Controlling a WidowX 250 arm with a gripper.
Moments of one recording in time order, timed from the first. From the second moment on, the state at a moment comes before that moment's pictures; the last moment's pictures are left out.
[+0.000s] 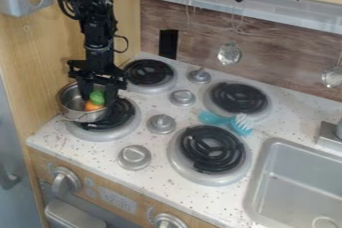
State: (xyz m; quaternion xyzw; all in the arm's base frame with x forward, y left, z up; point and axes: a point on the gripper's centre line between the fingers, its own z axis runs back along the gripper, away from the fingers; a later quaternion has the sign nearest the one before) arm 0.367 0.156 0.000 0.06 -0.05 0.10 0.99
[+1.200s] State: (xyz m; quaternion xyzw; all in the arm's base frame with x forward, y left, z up) arm 0.372 -0.036 0.014 -0.03 -0.09 -0.09 0.99
